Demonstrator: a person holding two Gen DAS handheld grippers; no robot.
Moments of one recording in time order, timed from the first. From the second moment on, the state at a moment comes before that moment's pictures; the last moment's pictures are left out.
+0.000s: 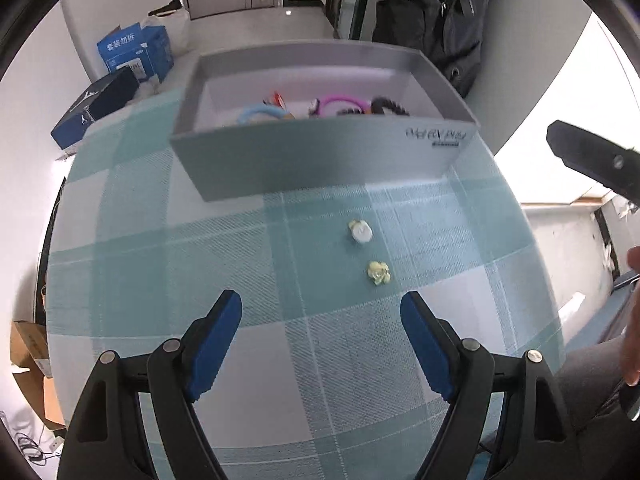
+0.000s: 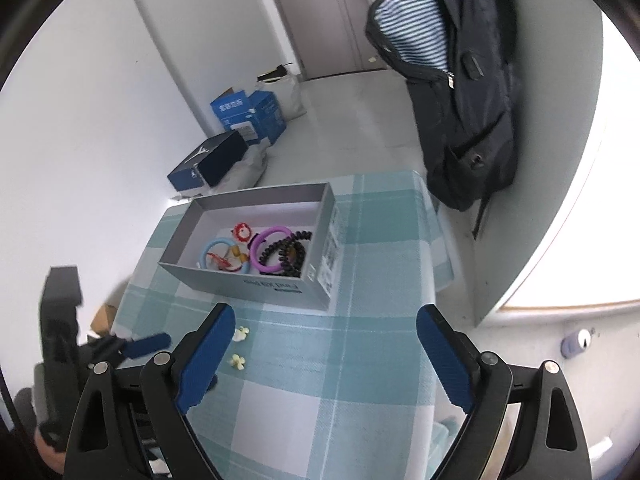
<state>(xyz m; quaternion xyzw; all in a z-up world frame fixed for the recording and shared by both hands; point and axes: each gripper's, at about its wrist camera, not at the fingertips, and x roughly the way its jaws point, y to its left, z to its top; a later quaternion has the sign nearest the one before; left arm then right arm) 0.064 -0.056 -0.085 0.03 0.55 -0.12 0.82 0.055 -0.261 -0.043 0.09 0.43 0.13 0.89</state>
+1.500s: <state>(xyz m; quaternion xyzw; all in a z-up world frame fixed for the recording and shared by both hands) 0.056 -0.062 -0.064 0.00 0.53 -0.19 0.83 0.060 -0.275 -0.053 0.10 0.46 0.12 0.88</state>
